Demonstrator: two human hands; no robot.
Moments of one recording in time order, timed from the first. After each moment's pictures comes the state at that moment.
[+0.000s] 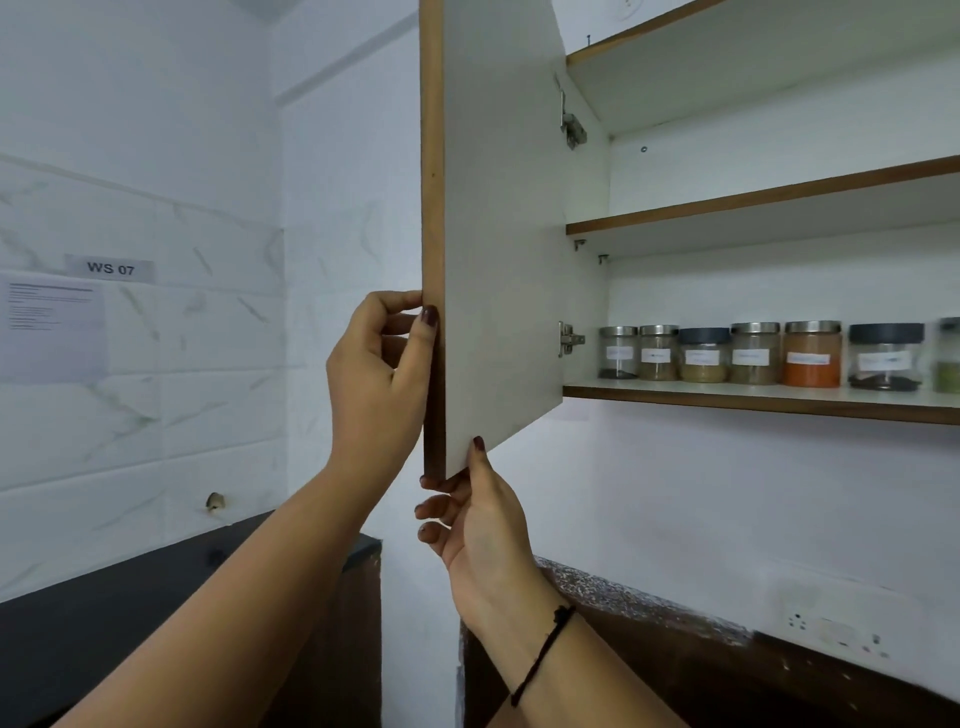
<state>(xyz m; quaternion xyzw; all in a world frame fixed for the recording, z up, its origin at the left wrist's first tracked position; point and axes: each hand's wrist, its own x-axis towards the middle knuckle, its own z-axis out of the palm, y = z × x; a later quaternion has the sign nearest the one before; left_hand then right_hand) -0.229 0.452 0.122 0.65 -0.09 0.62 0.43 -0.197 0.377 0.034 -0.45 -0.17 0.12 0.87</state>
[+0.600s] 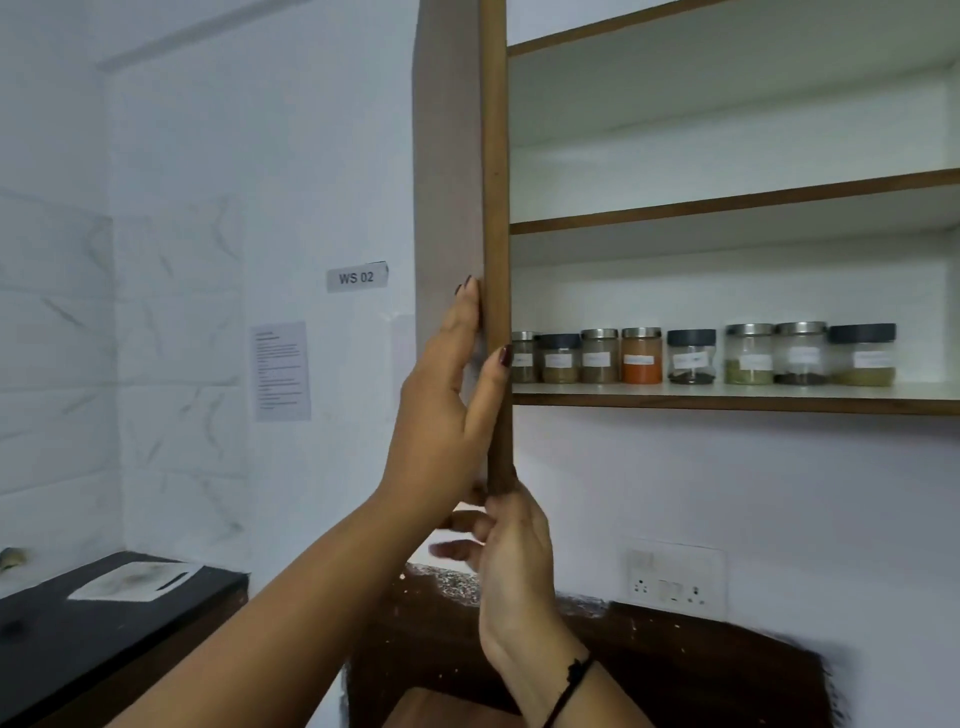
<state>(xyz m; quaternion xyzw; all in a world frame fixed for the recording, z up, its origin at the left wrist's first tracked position) -0.184 0.313 0.105 0.71 -0.29 0.50 0.41 -0.192 0.247 0.026 -0.48 -0.14 -0.10 0.86</state>
